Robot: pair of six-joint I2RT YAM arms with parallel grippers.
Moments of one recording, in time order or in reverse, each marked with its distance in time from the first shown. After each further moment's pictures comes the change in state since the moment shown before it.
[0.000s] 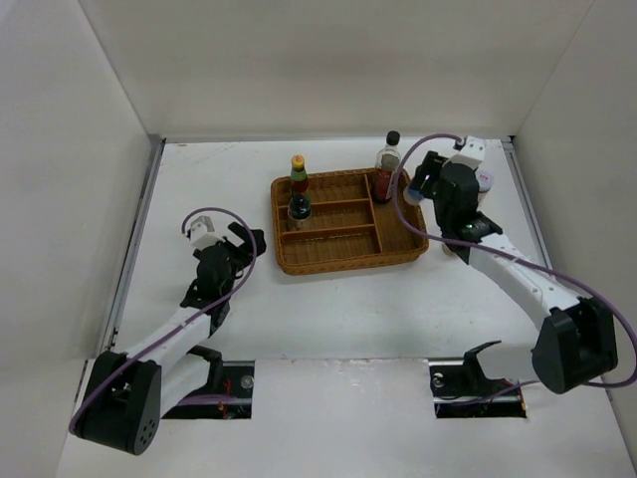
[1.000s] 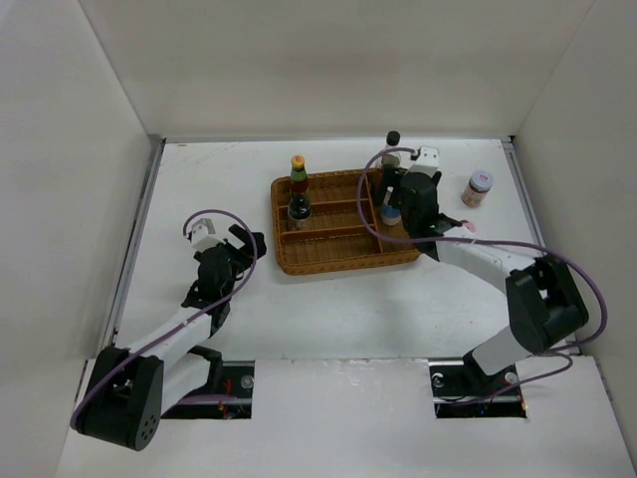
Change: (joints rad) left arm 0.003 0.018 -0.023 0.021 0.002 -0.001; right arm 0.128 0.268 -0.004 0.161 0.013 -0.034
